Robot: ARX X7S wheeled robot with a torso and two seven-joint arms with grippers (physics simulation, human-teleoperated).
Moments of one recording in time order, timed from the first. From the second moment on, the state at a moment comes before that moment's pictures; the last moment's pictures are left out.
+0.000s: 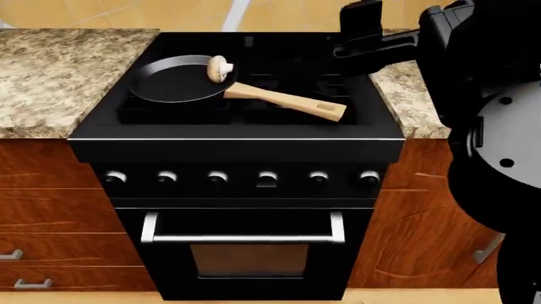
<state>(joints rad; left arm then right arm) 0.40 -0.42 -0.89 1.01 -1.29 0.33 -0.55 1.37 0.40 -0.19 -0.55 1.47 1.45 1.21</state>
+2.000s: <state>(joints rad) 0.43 -0.42 -0.89 1.01 -1.29 0.37 -0.56 1.81 0.21 -0.69 0.04 2.32 1.17 1.34</state>
